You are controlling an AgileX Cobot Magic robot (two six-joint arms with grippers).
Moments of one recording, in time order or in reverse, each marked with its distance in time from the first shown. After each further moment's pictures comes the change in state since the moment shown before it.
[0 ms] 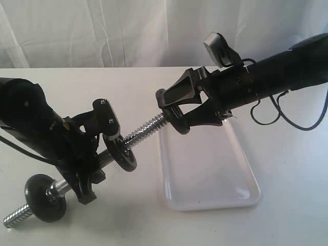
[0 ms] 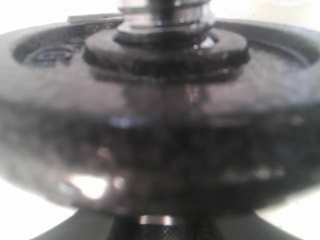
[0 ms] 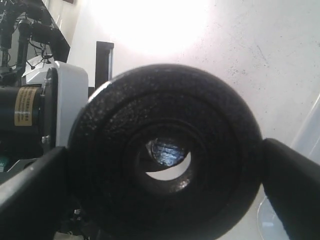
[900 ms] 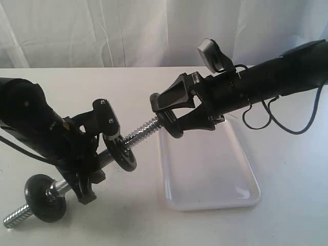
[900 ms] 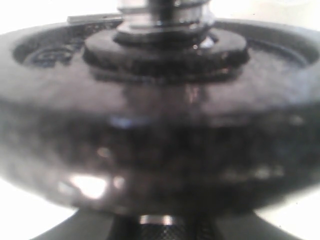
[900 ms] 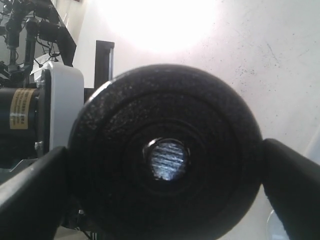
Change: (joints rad) left arm 0.000 0.000 0.000 0.000 0.000 0.000; right arm 0.035 0.039 0.000 0.038 -0.004 -0.029
